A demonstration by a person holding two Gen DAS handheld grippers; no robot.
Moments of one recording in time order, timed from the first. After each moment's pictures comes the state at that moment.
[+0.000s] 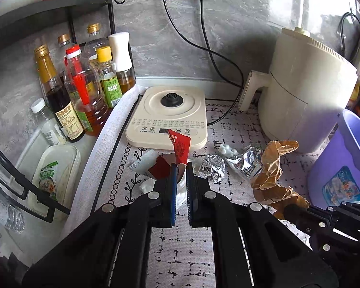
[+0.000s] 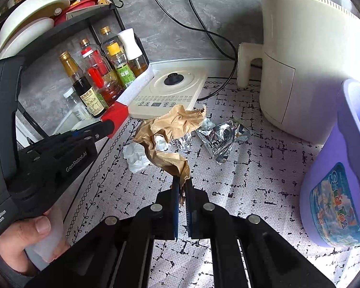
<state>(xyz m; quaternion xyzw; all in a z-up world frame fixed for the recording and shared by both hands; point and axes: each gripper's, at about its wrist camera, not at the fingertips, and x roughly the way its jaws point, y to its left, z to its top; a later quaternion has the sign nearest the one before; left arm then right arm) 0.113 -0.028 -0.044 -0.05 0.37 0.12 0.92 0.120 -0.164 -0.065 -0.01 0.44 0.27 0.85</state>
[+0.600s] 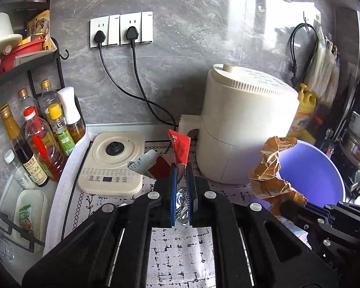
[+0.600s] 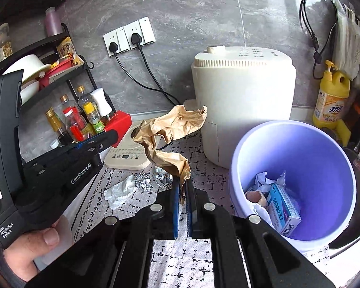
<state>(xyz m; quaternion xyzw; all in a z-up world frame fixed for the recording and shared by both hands) 0.135 -0.111 0.023 -0.04 0.30 0.01 0.95 0.111 -0.251 0.014 0.04 0.36 0.18 0.91</state>
